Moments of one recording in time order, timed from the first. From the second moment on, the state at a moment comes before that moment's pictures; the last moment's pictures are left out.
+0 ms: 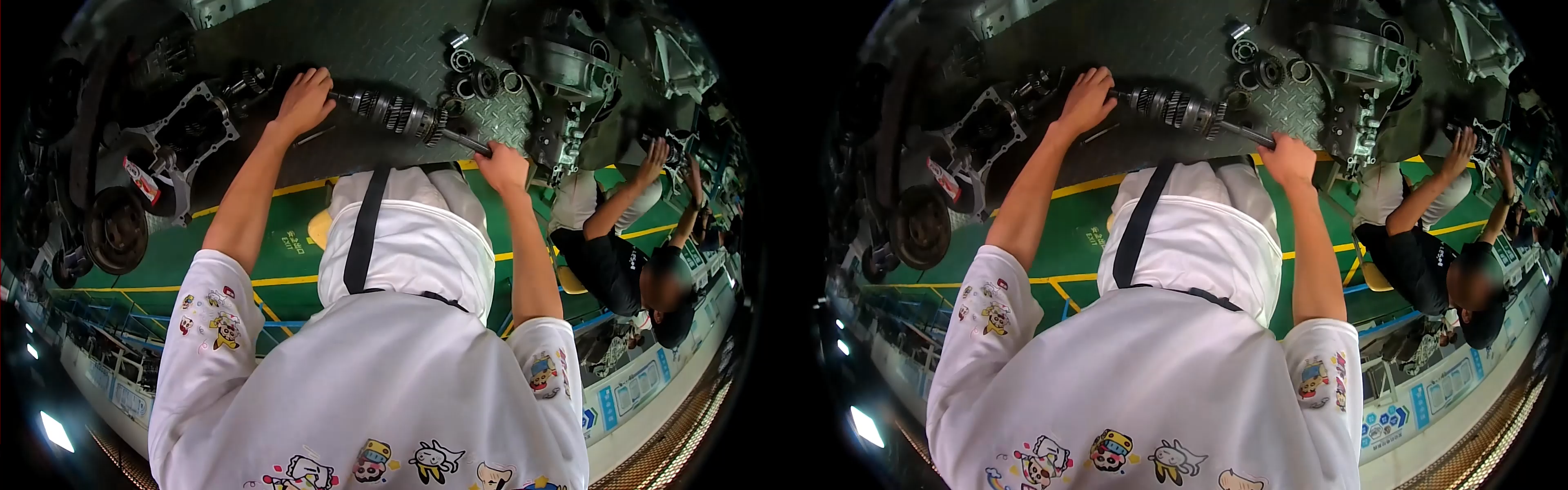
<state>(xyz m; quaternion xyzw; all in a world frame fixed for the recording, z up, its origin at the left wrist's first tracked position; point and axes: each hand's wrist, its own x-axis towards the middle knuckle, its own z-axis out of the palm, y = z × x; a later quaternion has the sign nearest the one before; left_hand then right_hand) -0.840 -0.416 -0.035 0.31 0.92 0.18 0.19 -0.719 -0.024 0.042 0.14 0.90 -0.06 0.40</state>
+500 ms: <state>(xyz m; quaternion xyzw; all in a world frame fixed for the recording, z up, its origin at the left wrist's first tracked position) -0.776 -0.380 -0.026 0.17 0.86 0.39 0.27 -0.731 -0.055 0.248 0.05 0.90 0.06 0.42</state>
